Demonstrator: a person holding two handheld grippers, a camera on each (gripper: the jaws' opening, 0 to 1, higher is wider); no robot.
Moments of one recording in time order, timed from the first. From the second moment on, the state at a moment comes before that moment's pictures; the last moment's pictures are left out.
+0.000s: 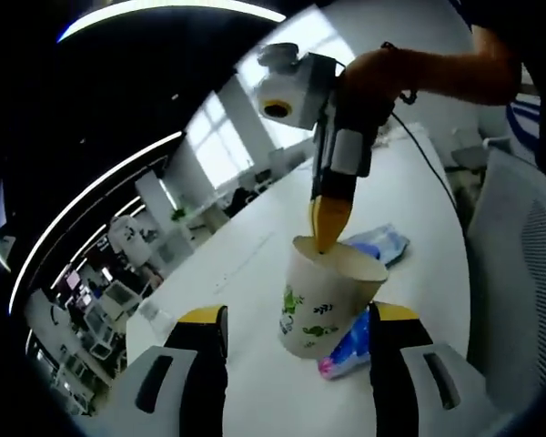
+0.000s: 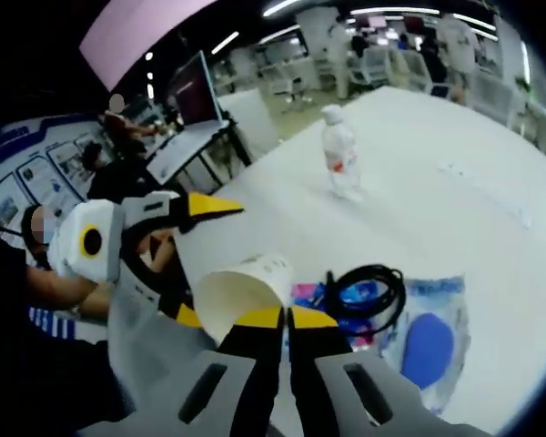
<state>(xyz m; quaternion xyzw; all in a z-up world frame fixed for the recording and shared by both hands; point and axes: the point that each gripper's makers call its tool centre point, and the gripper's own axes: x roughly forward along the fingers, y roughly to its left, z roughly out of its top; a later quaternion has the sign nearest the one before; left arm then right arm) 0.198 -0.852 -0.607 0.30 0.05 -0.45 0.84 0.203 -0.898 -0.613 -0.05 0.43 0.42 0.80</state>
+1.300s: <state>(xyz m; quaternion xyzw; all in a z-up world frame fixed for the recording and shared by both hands) 0.165 -0.880 -0.616 0.24 0.10 -0.51 0.82 0.191 -0.889 -0.602 -0.07 0.43 0.47 0.77</state>
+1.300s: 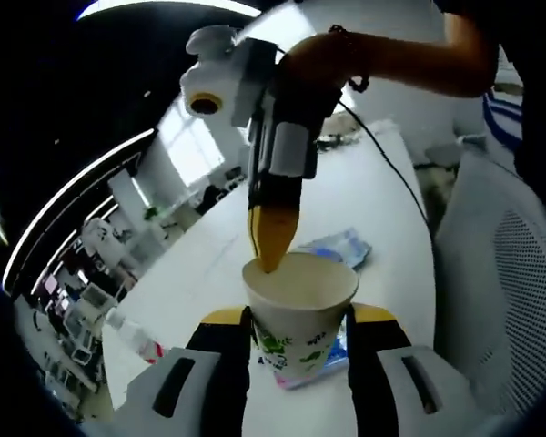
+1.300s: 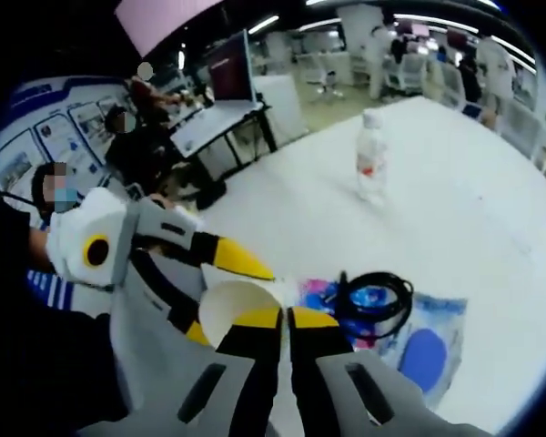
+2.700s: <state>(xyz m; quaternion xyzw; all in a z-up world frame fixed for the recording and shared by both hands) 0.169 -0.884 -0.601 -0.02 0.16 -0.52 0.84 0.193 -0.890 -0.585 0.06 0.36 0.49 0.79</state>
